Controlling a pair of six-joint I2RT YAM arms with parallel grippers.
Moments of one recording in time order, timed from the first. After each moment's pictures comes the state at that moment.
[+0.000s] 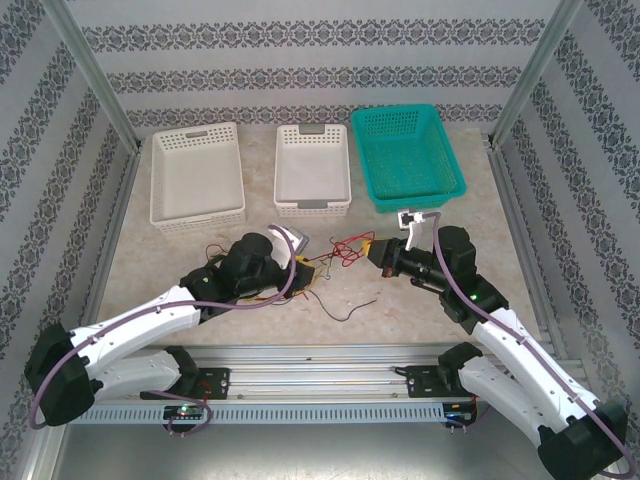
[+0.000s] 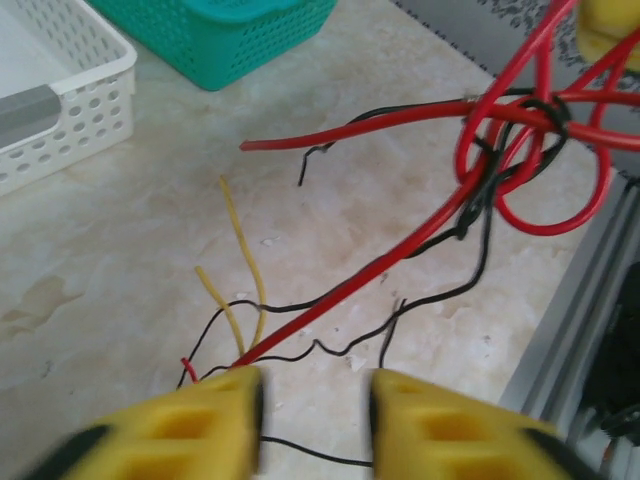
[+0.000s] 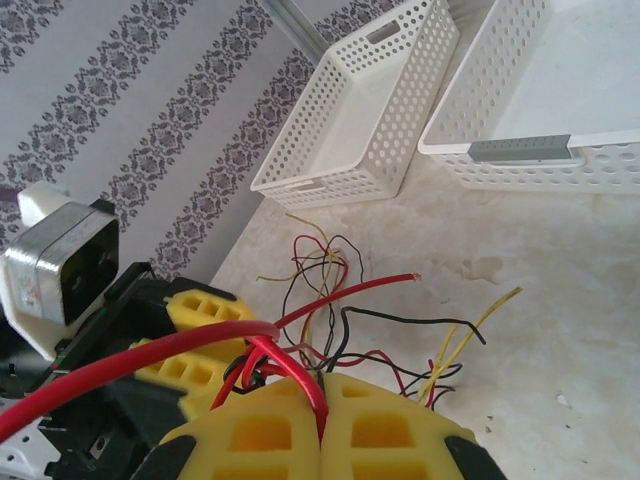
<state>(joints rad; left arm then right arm) -0.81 1.08 0.73 -0.16 0.13 -0.25 0.44 0.76 0.59 -0.11 -0.52 0.62</state>
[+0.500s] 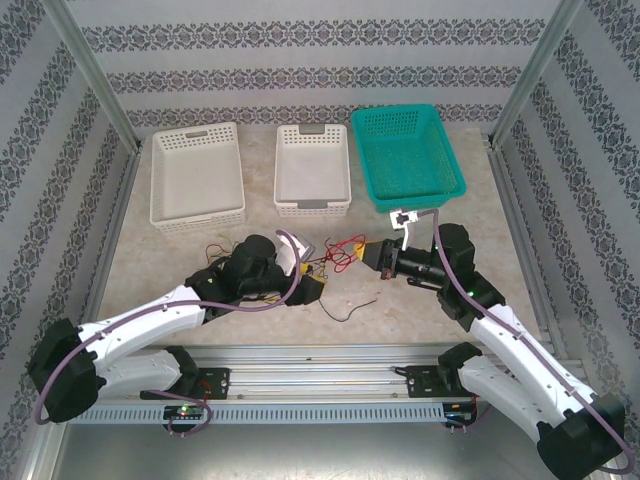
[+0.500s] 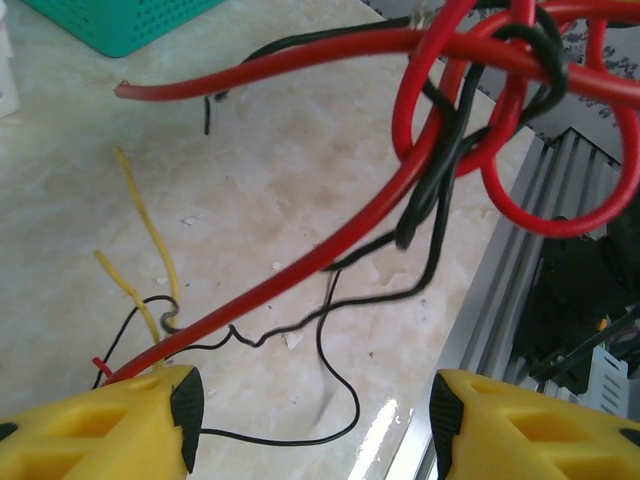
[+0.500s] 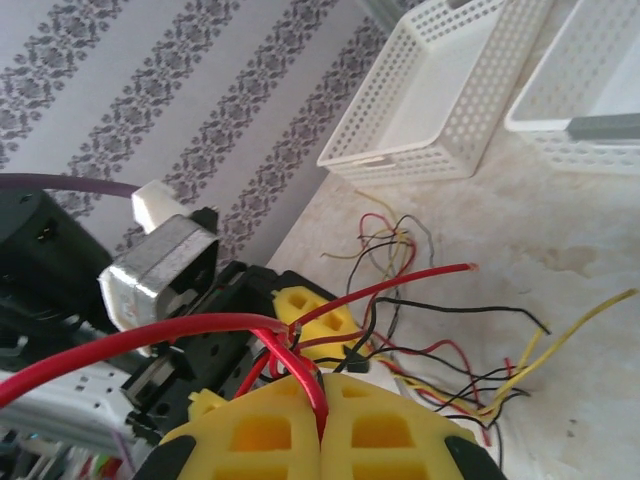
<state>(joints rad) -0.80 1.12 0.70 -0.11 0.30 -0.22 0.44 0.80 0.59 -0.03 -0.69 0.67</state>
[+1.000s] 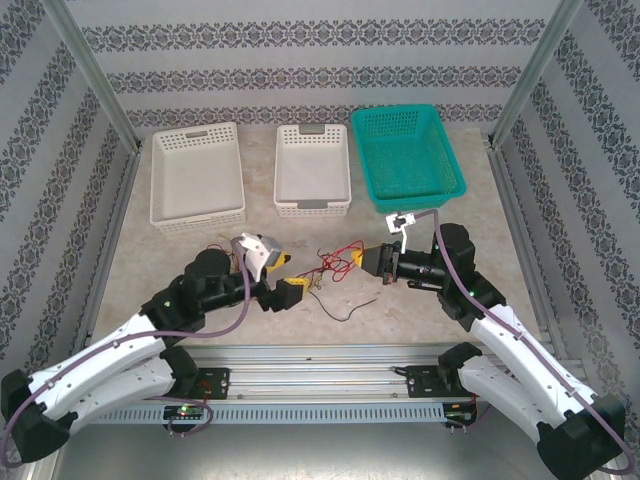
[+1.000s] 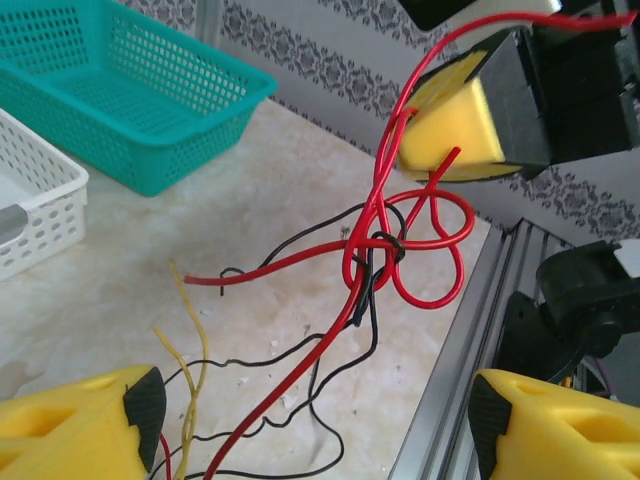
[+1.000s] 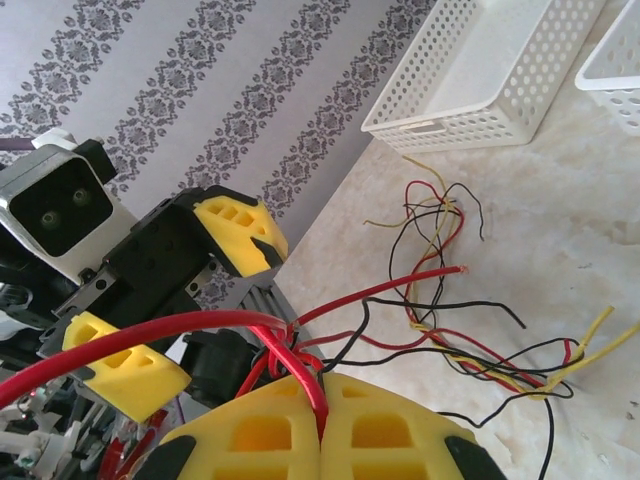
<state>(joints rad) -0.80 0.76 0.60 -0.12 0.23 -0.21 0.44 0.79 0.59 -0.04 -0.80 0.67</state>
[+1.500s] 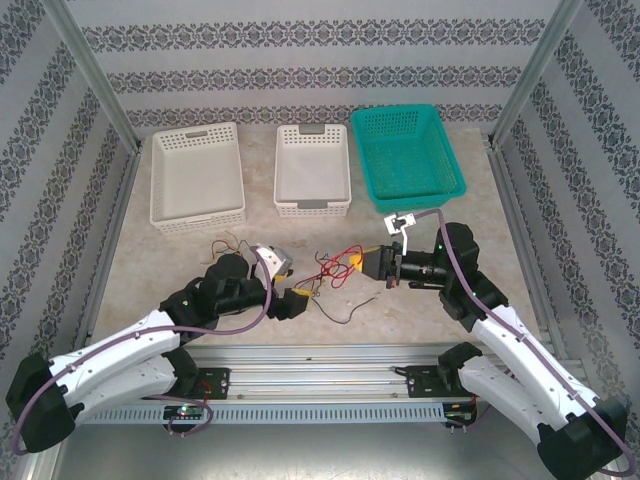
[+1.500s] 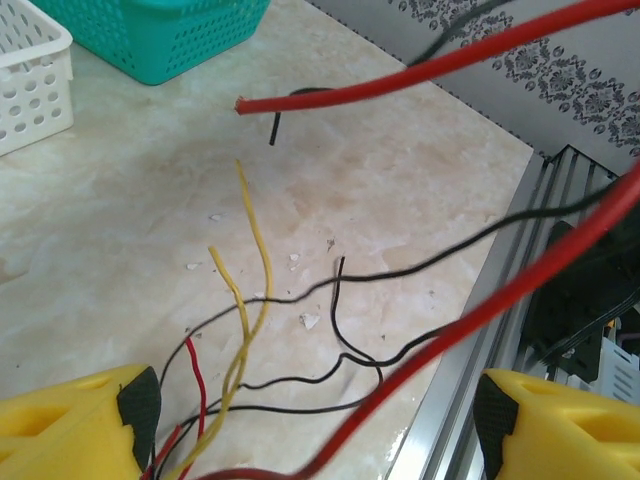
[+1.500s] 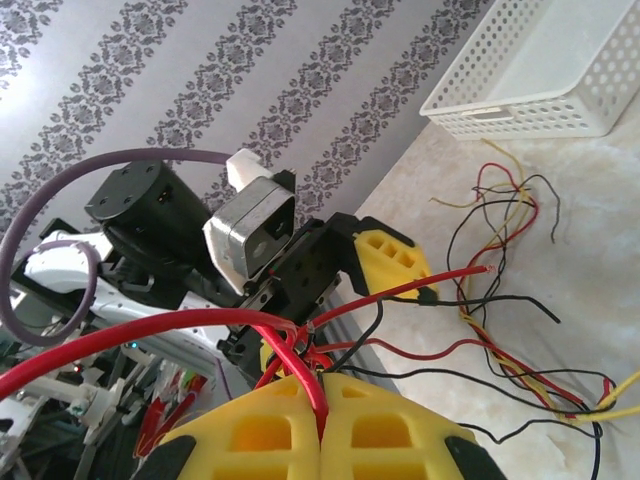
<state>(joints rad) -0.80 0.86 0.52 -0.07 0.24 -0.22 0.44 0.78 0.61 -0.02 -0.91 0.69</state>
